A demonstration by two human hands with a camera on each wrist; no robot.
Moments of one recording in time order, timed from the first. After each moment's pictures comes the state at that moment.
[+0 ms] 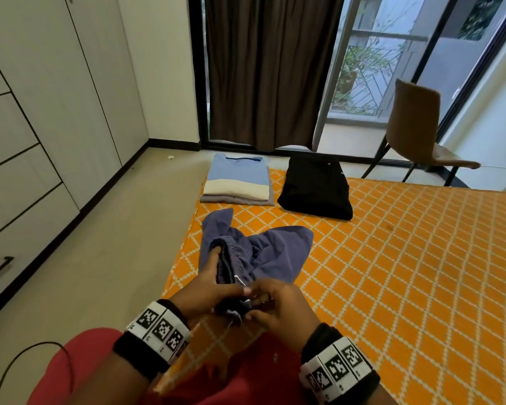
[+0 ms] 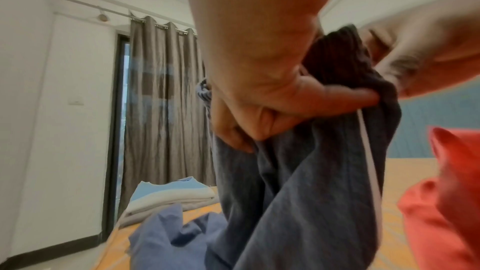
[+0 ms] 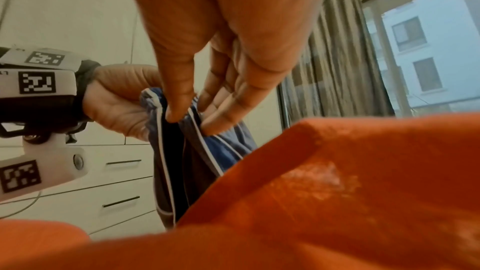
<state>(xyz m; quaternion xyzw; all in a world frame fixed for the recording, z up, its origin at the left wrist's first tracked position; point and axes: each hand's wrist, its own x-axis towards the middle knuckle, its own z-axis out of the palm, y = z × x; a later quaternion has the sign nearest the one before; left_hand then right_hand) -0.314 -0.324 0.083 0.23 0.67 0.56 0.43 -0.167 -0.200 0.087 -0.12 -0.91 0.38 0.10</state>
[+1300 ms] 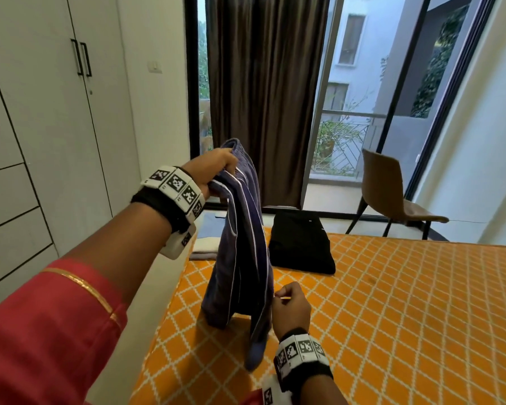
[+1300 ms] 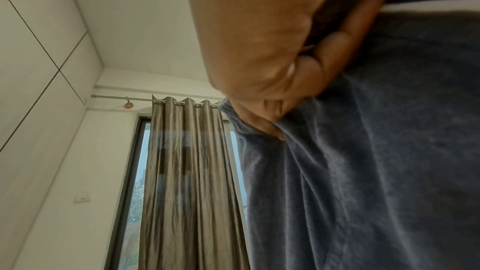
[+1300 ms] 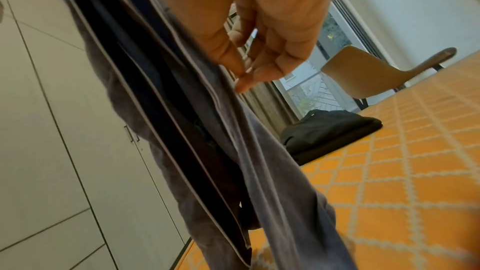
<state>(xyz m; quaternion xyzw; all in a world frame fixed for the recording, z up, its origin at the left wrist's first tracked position) -0.367 -0.234 0.354 0.33 0.63 0.64 0.28 -0.211 -0.138 0.082 -0.40 -0.71 0.42 0.38</state>
